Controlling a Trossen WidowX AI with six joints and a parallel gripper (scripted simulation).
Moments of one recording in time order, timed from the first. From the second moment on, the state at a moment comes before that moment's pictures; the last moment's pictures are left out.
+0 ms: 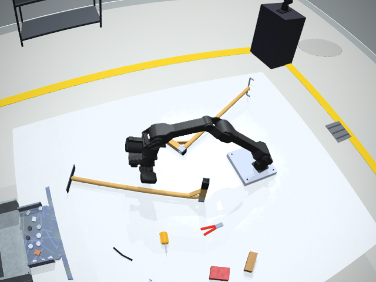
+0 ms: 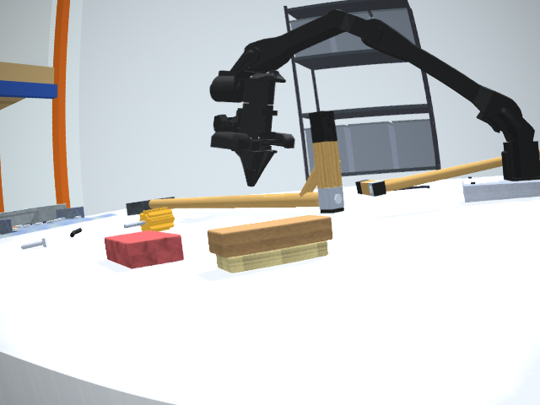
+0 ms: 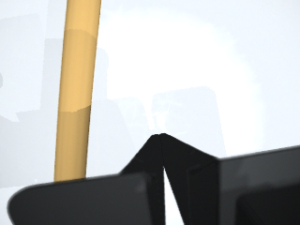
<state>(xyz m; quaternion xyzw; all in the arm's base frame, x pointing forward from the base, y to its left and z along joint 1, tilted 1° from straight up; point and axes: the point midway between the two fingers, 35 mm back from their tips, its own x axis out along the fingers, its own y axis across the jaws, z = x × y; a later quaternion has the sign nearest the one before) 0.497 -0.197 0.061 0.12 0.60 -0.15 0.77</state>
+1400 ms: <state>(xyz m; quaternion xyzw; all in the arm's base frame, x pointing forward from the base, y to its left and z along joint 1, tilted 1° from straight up) 0.510 -0.179 0.029 0.12 0.60 -0.14 0.78</state>
